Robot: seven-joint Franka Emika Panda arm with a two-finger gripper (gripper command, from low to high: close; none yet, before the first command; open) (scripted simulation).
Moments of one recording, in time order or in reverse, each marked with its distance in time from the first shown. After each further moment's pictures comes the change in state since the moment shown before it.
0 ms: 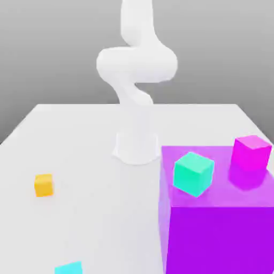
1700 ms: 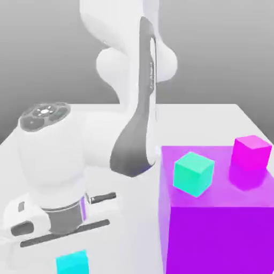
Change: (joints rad) arm 0.045 1.013 -0.139 0.114 0.289 0.209 -0.741
